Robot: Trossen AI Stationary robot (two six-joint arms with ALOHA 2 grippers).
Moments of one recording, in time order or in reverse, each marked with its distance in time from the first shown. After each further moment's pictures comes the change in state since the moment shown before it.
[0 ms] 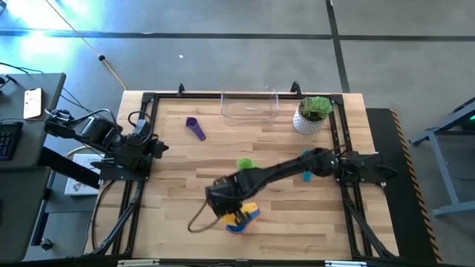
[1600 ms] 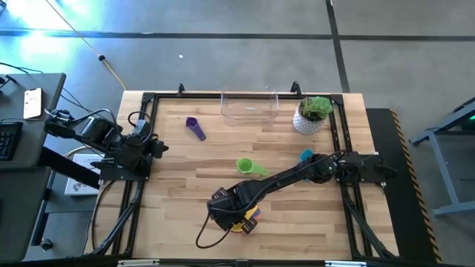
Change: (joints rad) left arm 0.000 0.000 0.000 0.000 0.012 -0.016; right arm 0.061 0.058 -0.010 0.006 0.022 -0.221
